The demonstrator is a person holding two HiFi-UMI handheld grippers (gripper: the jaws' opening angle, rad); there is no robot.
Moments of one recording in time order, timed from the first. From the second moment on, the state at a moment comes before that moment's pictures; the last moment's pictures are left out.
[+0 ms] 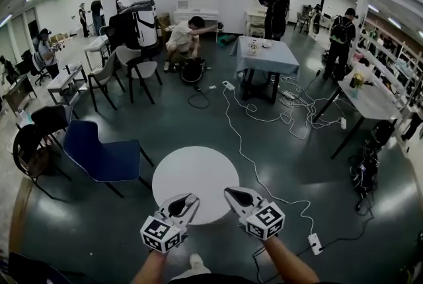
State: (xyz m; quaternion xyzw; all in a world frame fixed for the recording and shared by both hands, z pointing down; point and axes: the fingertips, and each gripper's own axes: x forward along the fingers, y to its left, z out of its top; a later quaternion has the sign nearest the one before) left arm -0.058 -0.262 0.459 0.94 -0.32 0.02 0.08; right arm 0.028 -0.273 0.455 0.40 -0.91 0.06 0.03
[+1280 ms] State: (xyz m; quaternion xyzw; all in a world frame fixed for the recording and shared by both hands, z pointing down) left arm -0.118 -0.374 0.541 0.95 -0.28 0.07 0.13; right arm -0.019 -0.381 0.512 0.46 -0.88 0.08 0.06
